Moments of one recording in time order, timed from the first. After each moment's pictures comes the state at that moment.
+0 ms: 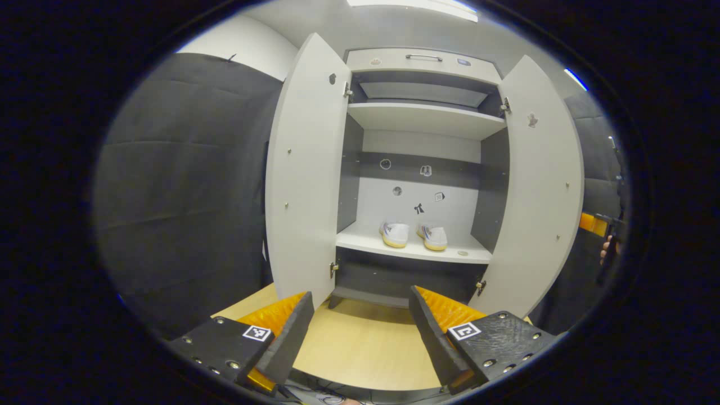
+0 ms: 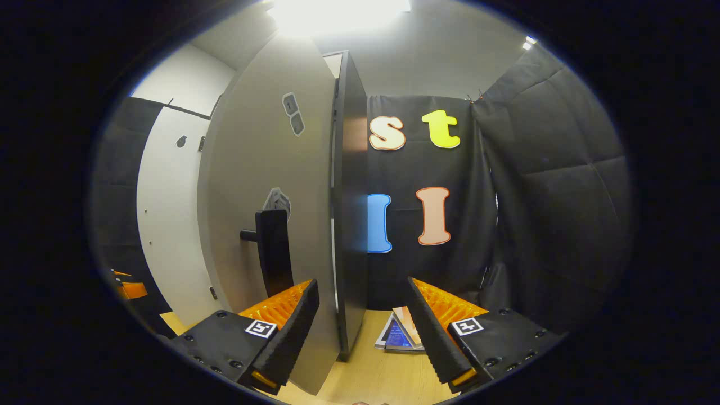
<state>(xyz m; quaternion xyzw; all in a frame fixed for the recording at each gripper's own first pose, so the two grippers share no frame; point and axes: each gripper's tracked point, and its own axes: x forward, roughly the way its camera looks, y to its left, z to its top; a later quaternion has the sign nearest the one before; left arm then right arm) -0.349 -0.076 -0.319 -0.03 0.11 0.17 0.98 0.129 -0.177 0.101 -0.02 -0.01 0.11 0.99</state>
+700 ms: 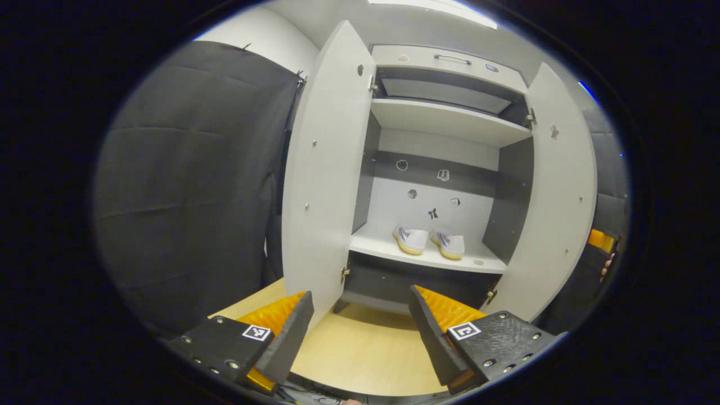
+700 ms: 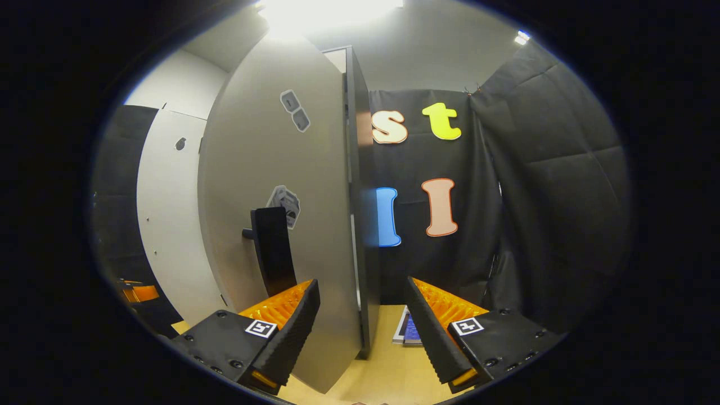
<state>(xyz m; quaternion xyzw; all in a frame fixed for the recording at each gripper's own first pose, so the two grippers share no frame) -0.333 -0.012 -0.320 -0.05 0.11 0.18 0.98 0.126 -0.132 0.092 0.00 0.00 0.10 0.99</state>
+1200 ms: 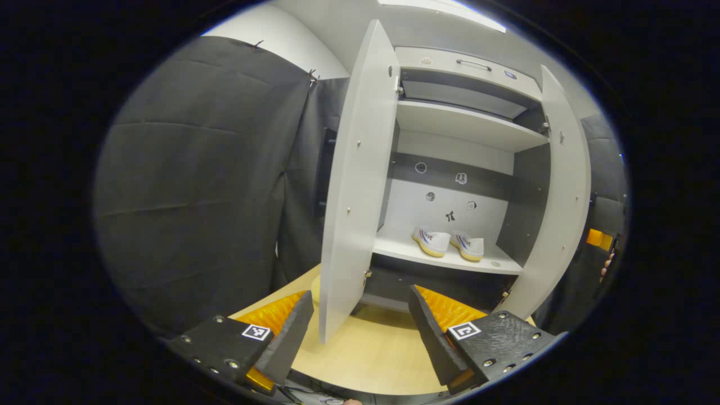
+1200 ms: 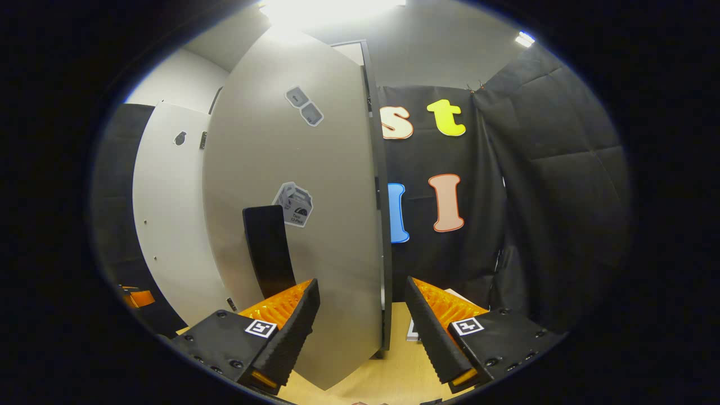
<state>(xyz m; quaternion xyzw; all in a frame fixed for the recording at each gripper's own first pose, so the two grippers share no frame) -0.353 0.042 -0.315 -0.04 0.09 0.20 0.97 0.133 -0.077 0.089 0.01 0.01 0.09 1.00</state>
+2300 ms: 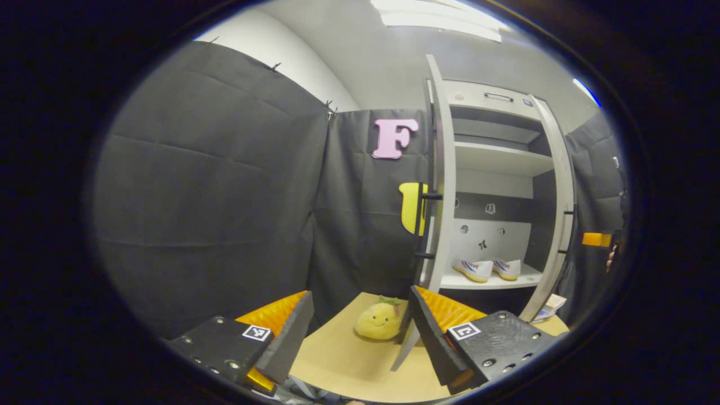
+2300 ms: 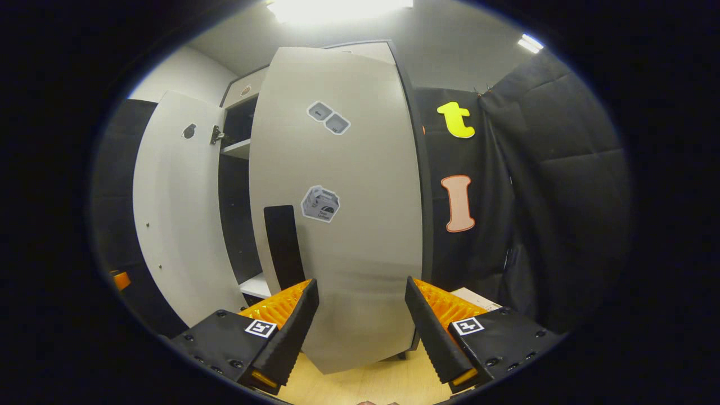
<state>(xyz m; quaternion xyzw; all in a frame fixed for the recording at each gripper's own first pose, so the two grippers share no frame) -0.399 0.191 -0.267 -0.01 0.01 0.23 0.97 0.116 -0.018 0.098 0.00 -0.01 0.08 1.00</state>
